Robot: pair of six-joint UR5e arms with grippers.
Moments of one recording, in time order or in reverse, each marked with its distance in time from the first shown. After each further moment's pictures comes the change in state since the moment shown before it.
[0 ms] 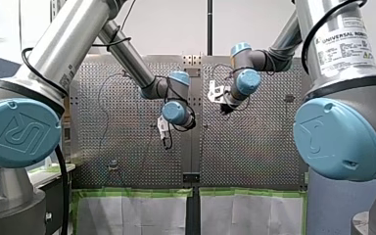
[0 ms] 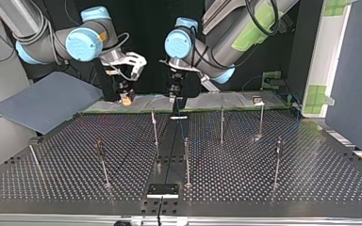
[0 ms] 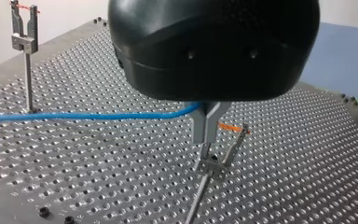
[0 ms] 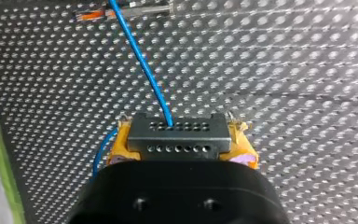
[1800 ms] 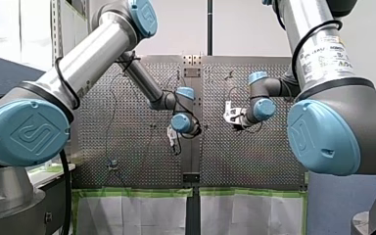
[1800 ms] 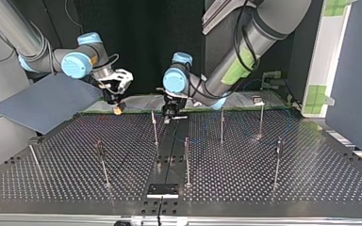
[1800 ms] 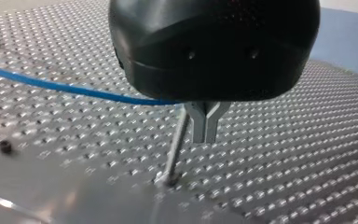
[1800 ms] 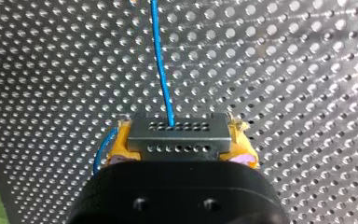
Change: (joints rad) left arm 0.084 -0.248 0.309 -0.042 0.121 -0.027; right arm -0.176 0.188 -0.026 -0.213 -0.189 -0.003
